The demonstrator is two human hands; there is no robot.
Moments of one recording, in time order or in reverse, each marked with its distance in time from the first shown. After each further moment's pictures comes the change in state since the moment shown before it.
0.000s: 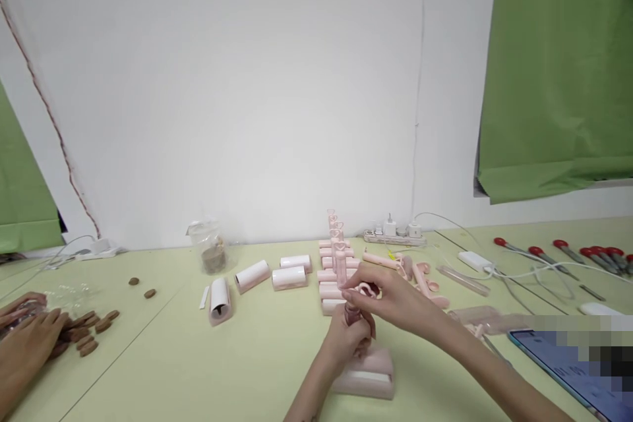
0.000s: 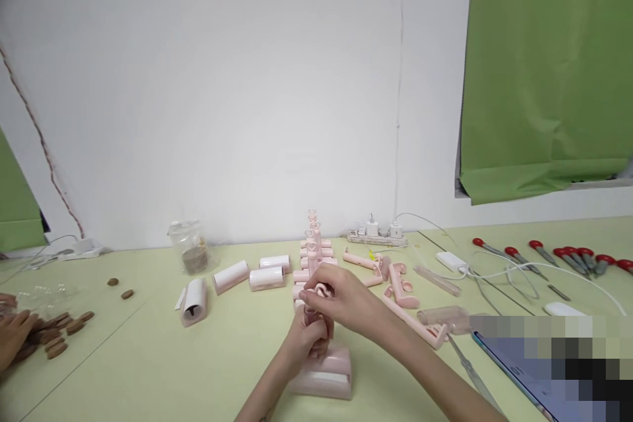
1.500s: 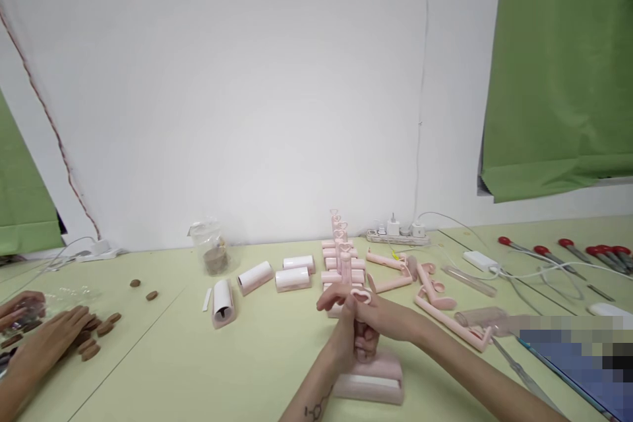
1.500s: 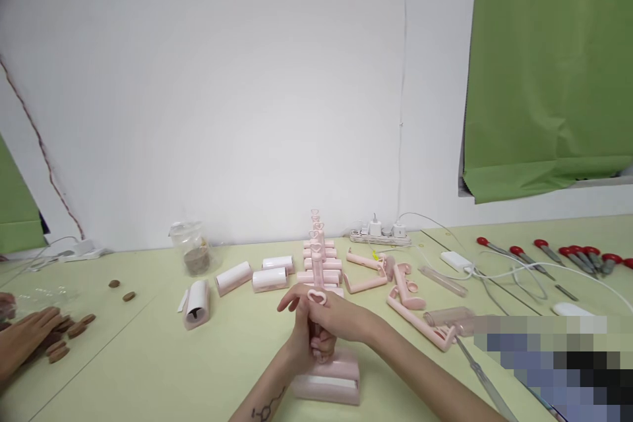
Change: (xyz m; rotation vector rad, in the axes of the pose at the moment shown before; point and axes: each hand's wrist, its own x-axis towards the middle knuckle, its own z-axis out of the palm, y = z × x) left_hand 0.004 0.003 -0.008 -0.172 -0.178 -0.203; right_hand 0.015 0.015 0.028 0.366 -0.375 0.002
